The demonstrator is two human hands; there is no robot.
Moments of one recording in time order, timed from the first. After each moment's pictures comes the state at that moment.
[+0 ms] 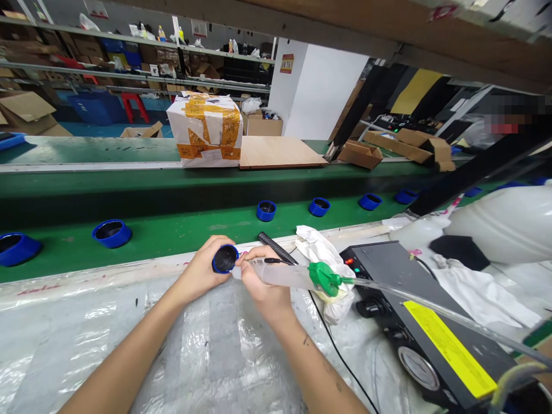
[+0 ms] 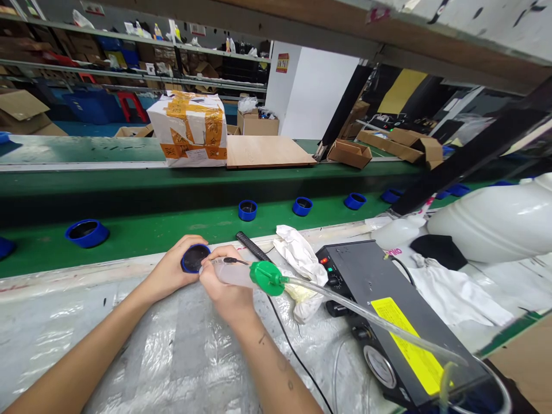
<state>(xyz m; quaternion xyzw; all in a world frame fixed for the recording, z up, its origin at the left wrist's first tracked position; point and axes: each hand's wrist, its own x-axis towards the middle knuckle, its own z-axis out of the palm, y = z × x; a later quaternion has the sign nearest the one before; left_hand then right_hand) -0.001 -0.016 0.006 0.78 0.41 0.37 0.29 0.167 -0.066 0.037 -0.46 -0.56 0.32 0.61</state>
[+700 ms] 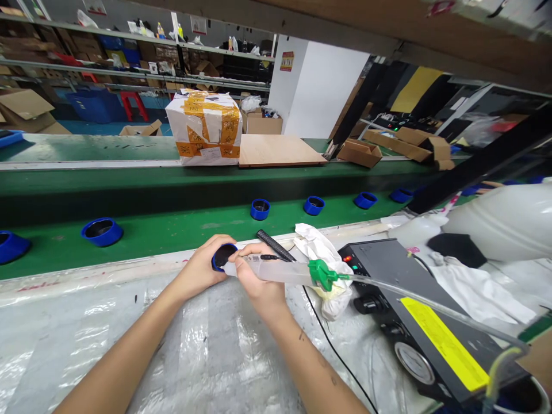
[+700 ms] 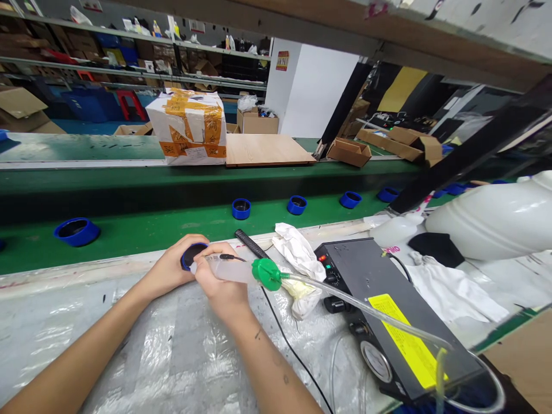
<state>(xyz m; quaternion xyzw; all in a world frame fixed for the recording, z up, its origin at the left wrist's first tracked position) 0.000 -0.016 0.008 0.78 0.40 0.37 0.32 0.159 -0.065 0.038 -0.43 -0.54 0.34 0.64</state>
